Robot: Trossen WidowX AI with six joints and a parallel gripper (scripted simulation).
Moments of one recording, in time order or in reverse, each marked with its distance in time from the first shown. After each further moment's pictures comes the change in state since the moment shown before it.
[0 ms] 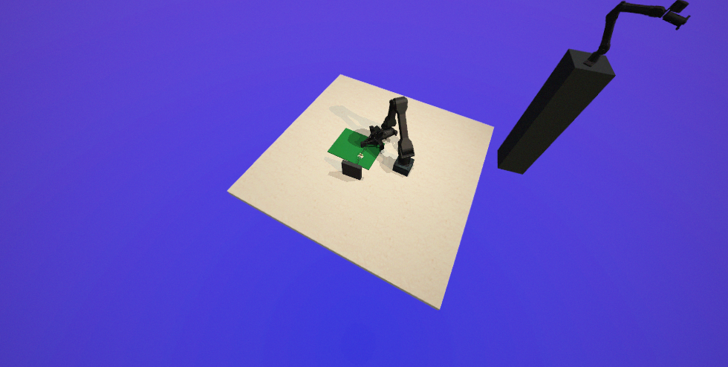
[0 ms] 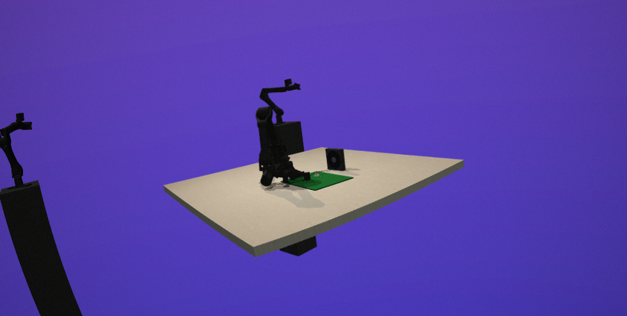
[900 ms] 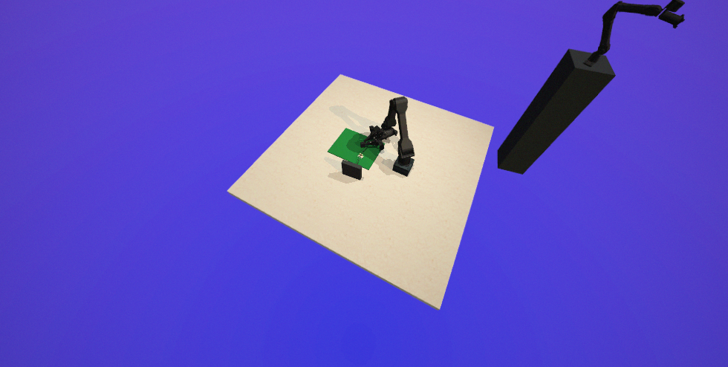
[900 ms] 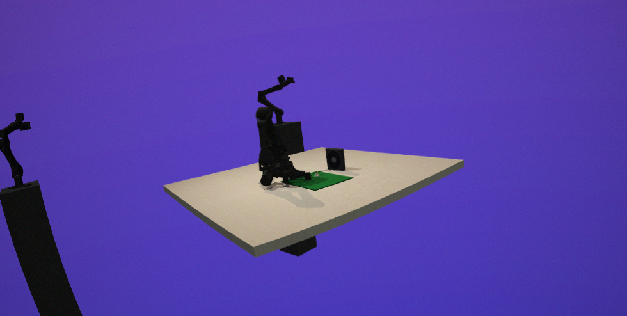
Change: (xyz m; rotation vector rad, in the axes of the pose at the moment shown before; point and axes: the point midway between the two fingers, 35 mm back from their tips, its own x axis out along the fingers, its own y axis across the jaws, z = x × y) arm 0.000 0.000 0.000 0.000 0.000 0.000
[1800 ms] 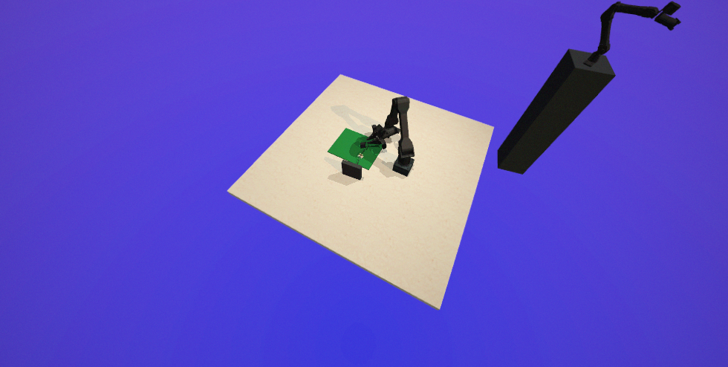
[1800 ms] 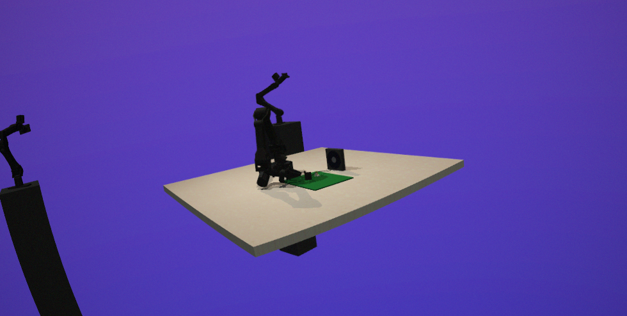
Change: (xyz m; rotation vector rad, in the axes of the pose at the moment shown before) arm -0.018 -0.001 0.000 0.014 0.028 -0.014
